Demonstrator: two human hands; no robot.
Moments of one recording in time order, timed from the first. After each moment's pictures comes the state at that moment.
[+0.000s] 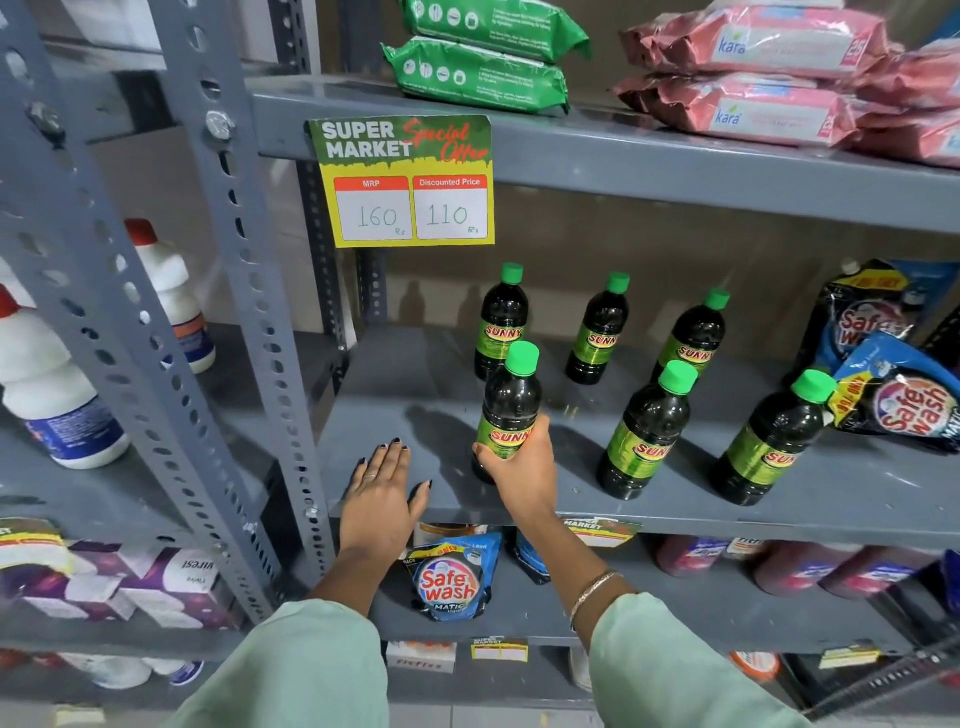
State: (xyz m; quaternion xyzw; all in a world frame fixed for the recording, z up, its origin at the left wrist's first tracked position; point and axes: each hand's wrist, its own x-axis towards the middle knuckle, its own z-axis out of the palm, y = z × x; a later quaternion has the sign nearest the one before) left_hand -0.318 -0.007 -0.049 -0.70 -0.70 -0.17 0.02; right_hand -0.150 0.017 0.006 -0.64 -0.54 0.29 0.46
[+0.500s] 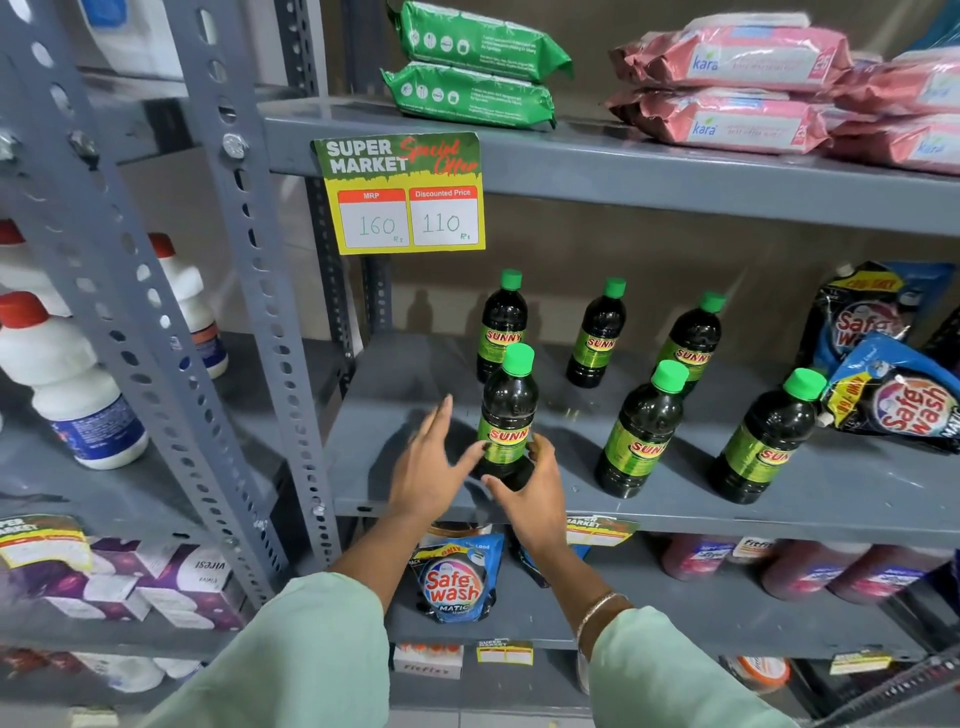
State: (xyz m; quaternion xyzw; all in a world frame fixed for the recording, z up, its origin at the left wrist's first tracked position) left_hand -0.271 -0.005 0.022 -0.65 -0.64 -0.36 -0.18; right_hand -0.131 -0.010 -0.013 -0.61 -0.58 0.31 0.44
